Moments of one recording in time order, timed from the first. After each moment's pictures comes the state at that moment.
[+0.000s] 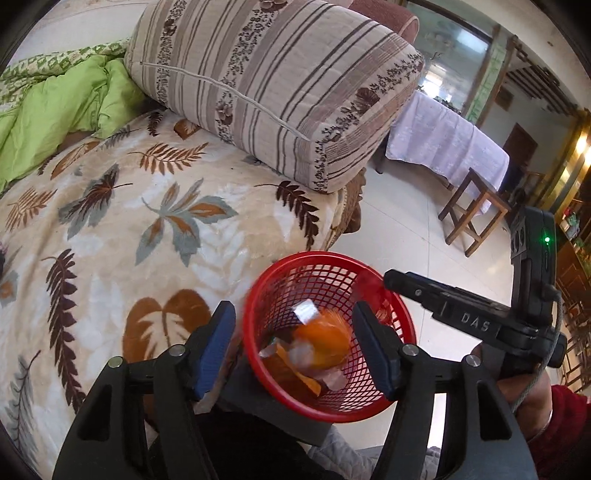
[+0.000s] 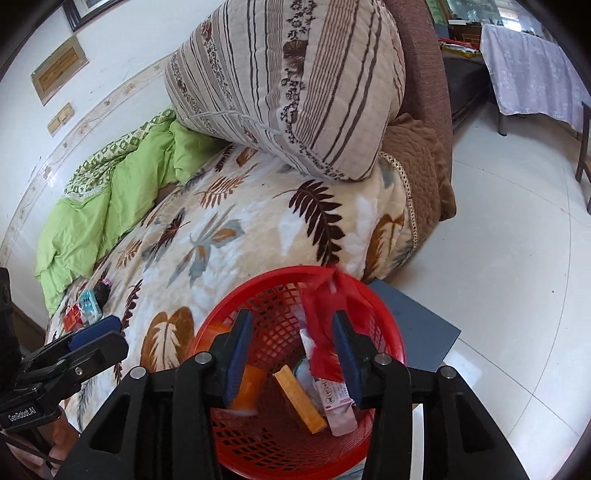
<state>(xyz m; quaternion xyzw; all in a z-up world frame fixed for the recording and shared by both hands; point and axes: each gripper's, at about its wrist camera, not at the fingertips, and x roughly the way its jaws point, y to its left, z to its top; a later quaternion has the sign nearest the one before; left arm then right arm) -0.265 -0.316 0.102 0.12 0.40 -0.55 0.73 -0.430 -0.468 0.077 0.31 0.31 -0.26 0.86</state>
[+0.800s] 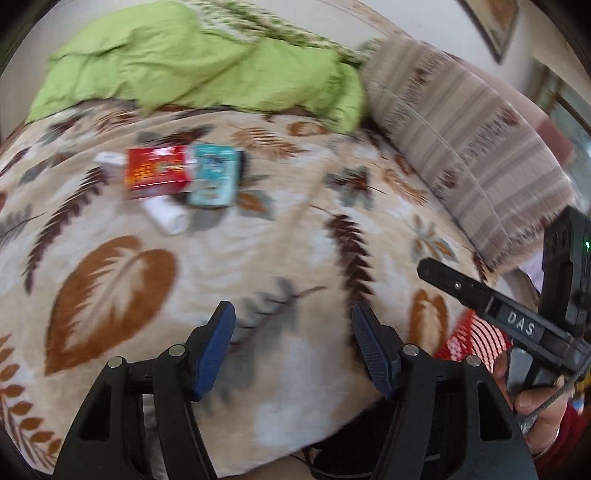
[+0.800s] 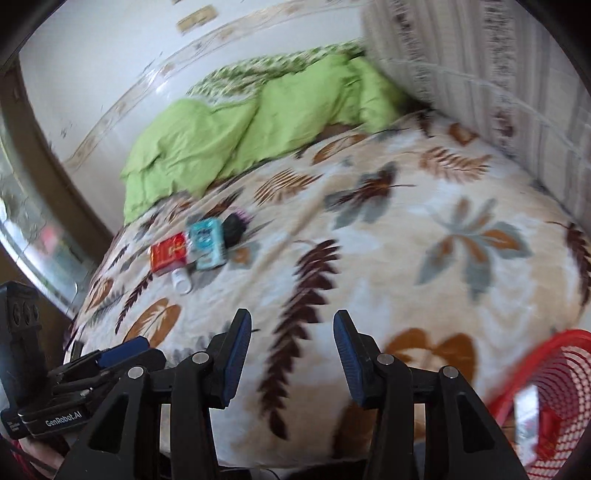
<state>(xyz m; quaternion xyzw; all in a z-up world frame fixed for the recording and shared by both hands) -0.118 -0.071 0.084 -0.02 0.44 -0.29 0.85 -0.184 -0.283 0.078 0.21 0.36 -0.01 0.91</state>
